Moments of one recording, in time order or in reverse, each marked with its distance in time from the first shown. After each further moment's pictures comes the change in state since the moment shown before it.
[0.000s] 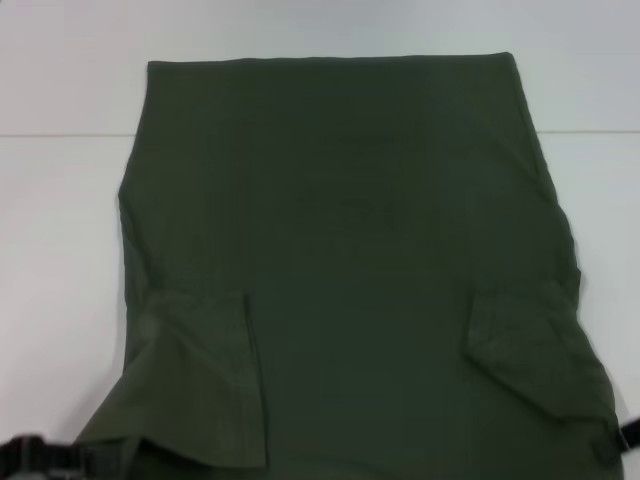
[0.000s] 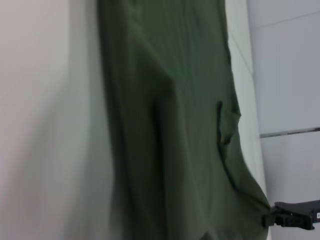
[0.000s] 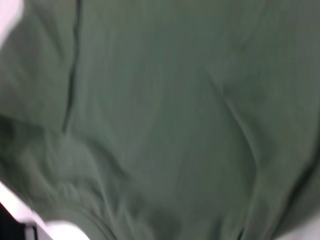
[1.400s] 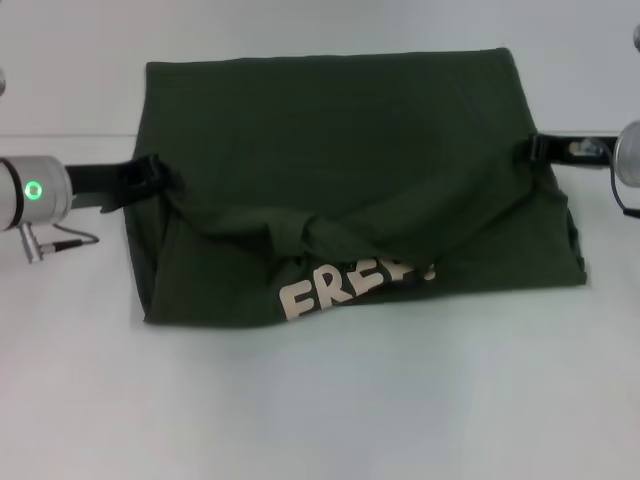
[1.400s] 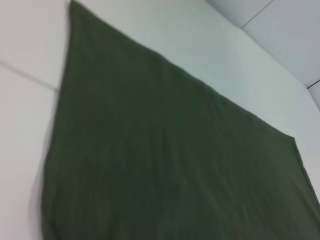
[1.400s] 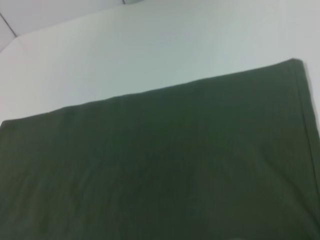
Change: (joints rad) left arm -0.446 -0.004 0.203 -0.183 -0.119 -0.938 -0.131; right arm 0.212 0.103 -0.143 0.156 0.293 1.101 0.031
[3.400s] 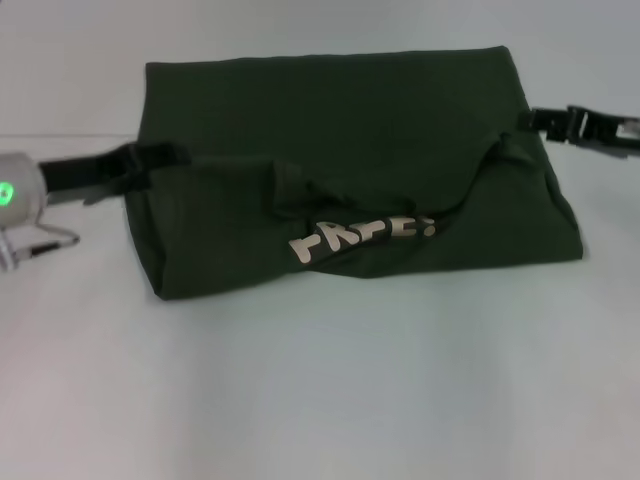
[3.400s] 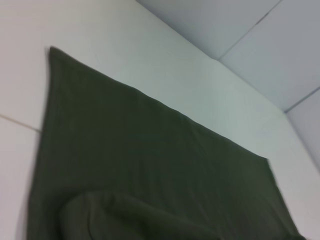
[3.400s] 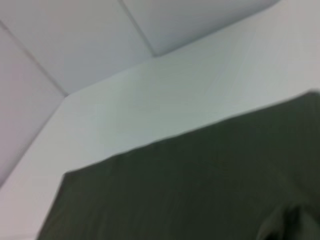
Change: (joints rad) left arm 0.156 -0.051 0.177 0.269 -0.158 0.055 -0.071; right arm -0.140 -0.021 0.005 -0.182 0.232 -0.231 -0.009
